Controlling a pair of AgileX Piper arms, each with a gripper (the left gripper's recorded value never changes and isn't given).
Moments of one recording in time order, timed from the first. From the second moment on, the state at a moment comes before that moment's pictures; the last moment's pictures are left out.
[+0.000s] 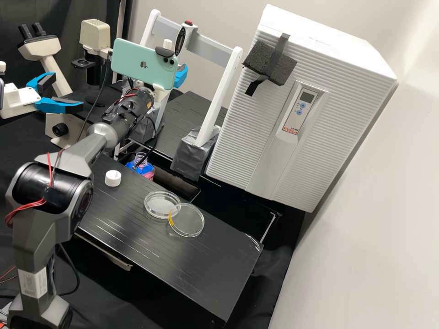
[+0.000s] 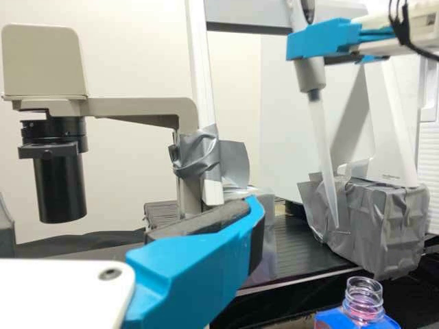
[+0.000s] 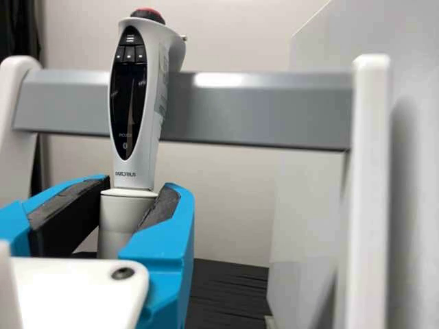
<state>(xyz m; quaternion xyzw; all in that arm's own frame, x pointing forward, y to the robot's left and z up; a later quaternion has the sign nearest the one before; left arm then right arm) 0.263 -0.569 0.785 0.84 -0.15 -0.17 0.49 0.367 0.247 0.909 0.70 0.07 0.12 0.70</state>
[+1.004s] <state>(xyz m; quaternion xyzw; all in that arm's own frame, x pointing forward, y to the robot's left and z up) 0.258 -0.563 0.758 0.83 -0.11 -0.22 0.50 0.291 0.220 0.880 0.72 0.05 0.18 0.67</state>
